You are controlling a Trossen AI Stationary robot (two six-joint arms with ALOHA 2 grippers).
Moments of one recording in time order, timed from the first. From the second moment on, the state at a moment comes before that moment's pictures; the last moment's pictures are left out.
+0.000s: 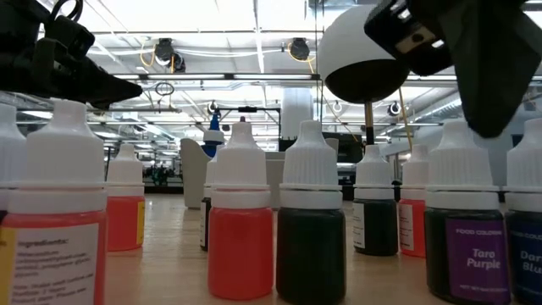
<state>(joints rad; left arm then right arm) 0.03 0.20 0.01 0.15 -0.14 0.10 0.69 1.99 1.43 -0.46 0.11 0.35</state>
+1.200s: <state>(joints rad) 0.03 0.20 0.01 0.15 -0.14 0.16 0.69 1.99 1.33 -0.32 0.16 0.41</state>
